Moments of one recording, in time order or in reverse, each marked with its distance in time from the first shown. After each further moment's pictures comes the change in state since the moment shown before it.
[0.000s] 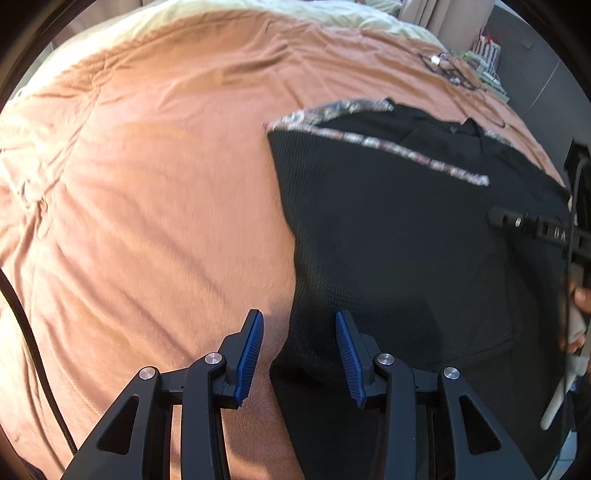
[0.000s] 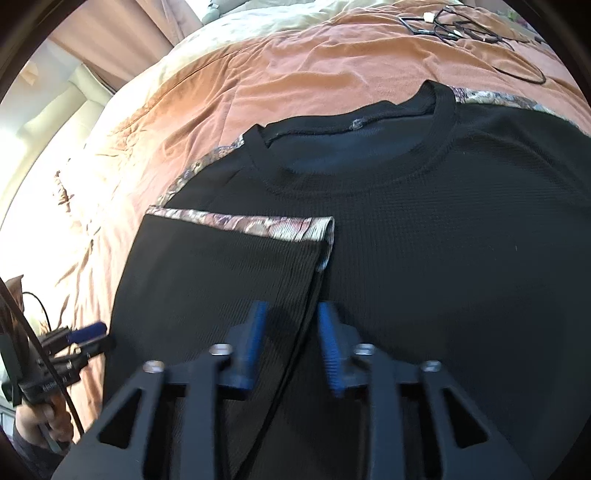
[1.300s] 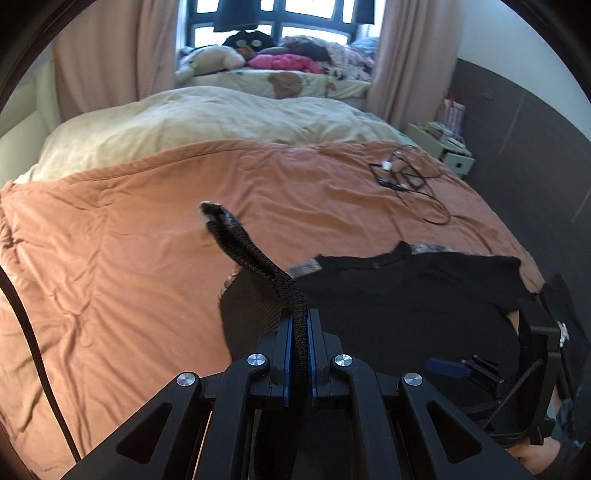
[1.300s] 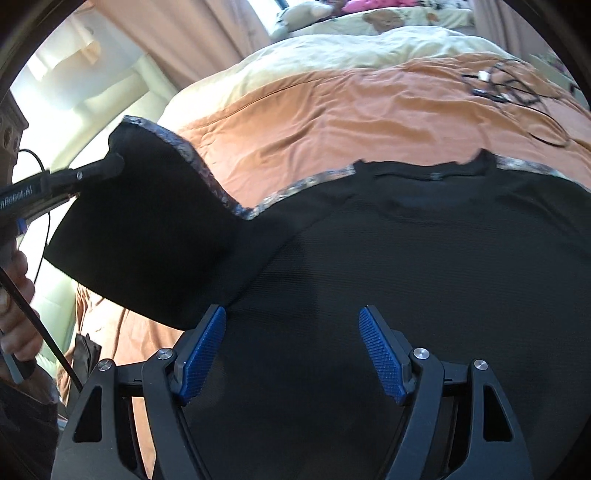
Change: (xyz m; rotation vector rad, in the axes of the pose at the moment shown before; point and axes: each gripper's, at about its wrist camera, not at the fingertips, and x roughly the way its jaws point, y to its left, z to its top) left arm -0.157 -0.071 0.085 0.047 -0.316 -0.069; right arm -0.095 0.053 -0.030 -0.126 -0.075 0.126
